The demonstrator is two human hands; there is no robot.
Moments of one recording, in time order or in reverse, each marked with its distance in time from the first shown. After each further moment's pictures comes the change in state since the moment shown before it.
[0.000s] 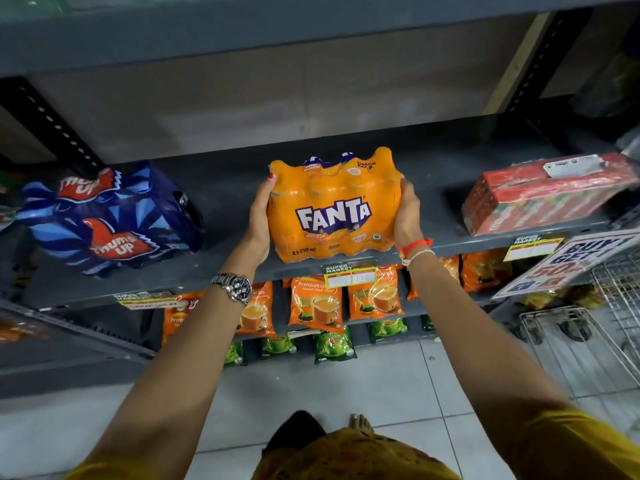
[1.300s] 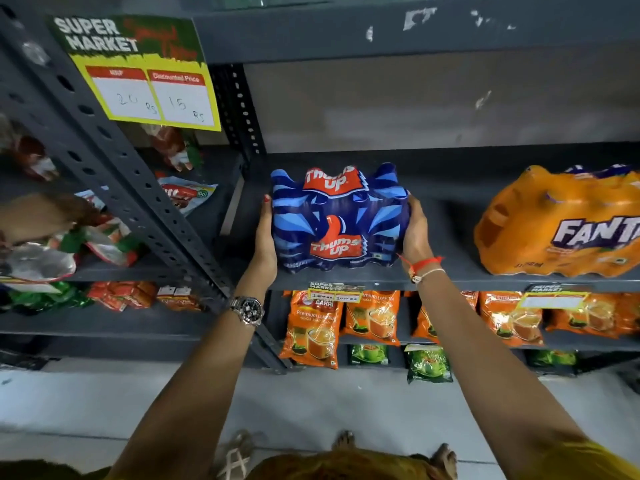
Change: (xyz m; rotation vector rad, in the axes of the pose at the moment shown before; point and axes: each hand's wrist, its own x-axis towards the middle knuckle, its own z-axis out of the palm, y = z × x) left_hand -0.017 0.015 -0.335 -0.253 0.217 -0.036; right_hand -0.072 0.102 0.325 0.148 -0.558 -0.109
